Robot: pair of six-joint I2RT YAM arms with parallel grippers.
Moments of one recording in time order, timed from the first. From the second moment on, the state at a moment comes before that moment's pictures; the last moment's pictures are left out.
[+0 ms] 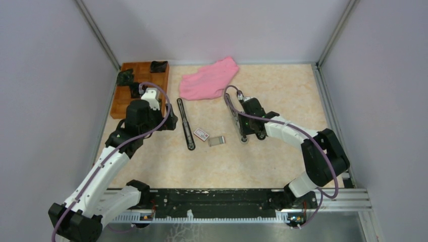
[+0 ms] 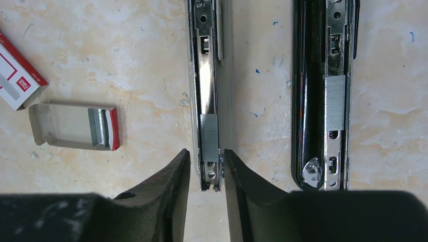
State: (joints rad) left arm -0.38 0.91 0.86 -0.45 -0.10 -0.24; right arm 0.54 1.52 0.91 -0.34 0.04 0.30
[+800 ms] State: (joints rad) left arm -0.38 0.98 0.84 -0.45 0.01 -0.34; right arm 0.68 1.46 0.98 -0.36 0.02 0.33
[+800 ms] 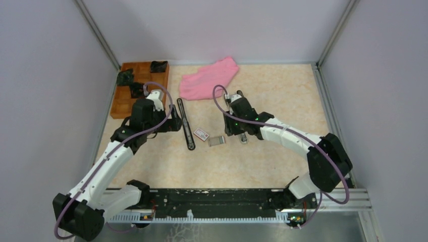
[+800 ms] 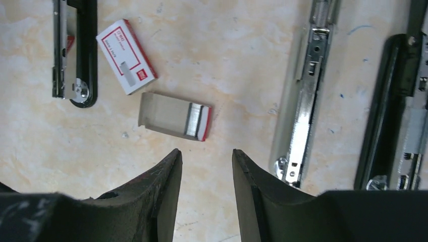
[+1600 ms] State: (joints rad) left arm -0.38 1.09 0.66 -0.34 0.22 -0.58; right arm 0.83 1.71 1.03 -0.29 0.09 0.40
